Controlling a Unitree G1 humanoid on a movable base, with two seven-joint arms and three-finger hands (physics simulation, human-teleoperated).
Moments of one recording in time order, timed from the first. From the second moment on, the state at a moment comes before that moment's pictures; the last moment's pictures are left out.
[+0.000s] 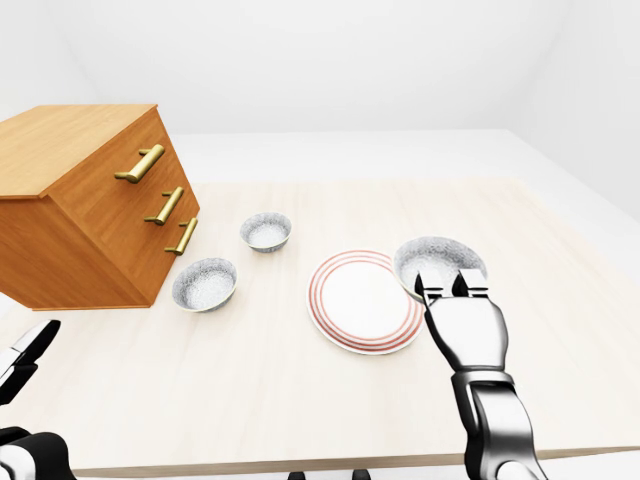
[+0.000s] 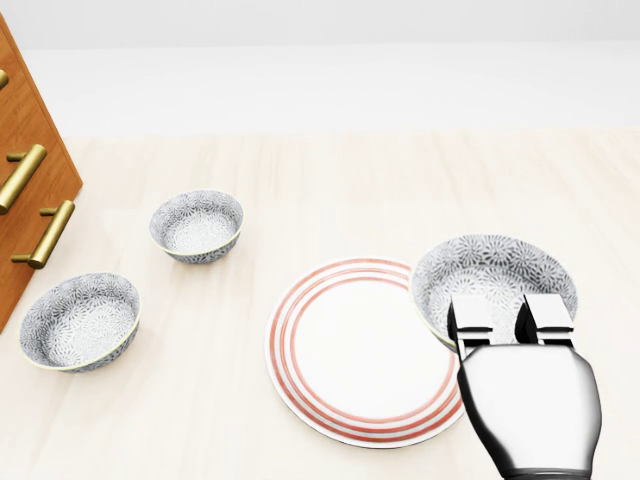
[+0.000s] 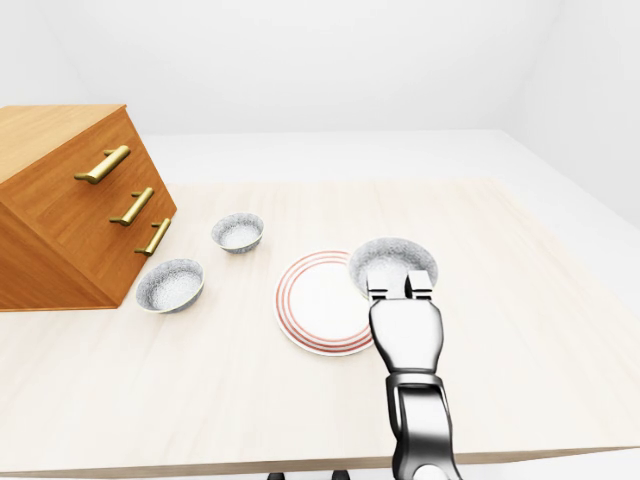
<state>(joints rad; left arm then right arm) 0.12 0.07 0.80 -0.51 -0.30 0.09 0.46 0.27 -0.02 0.10 -0.60 -1.70 0.09 0.25</state>
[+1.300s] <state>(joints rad) 0.12 0.07 0.80 -0.51 -0.31 0.09 0.47 0.04 0.02 0.23 -0.23 -1.66 0.09 0.13</state>
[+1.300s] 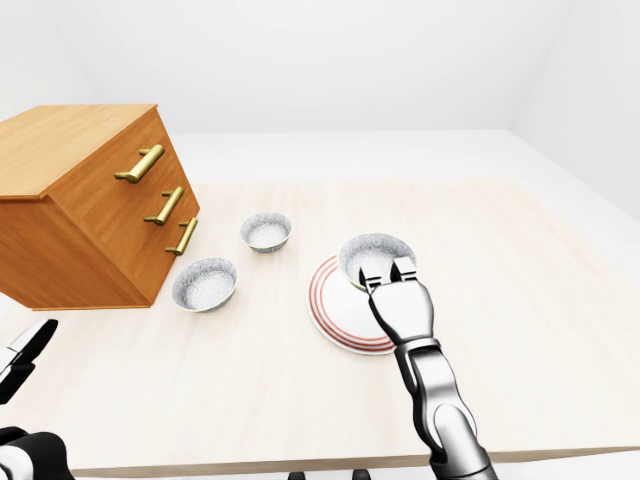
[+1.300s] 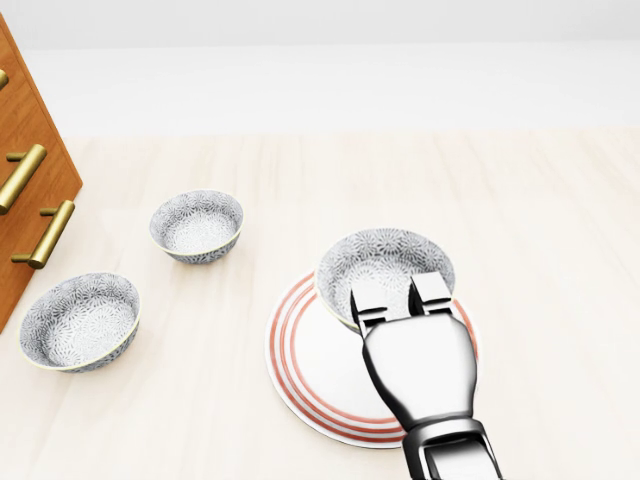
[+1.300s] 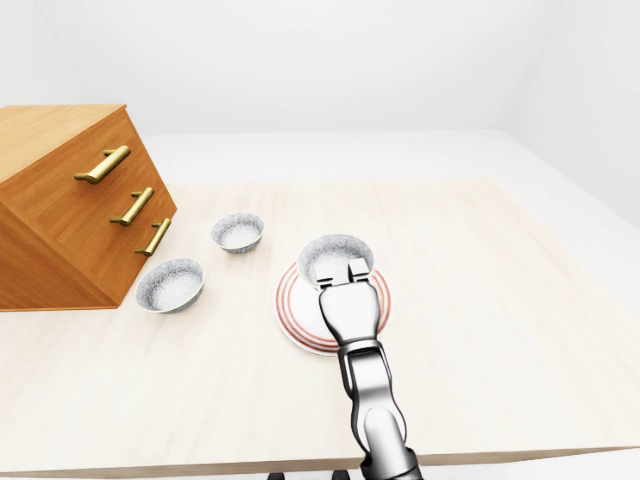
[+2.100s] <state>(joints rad) 0.11 0.08 0.80 -0.51 -0.32 0.09 0.48 -0.01 0.02 0.24 0.02 -1.51 0.09 -0.07</state>
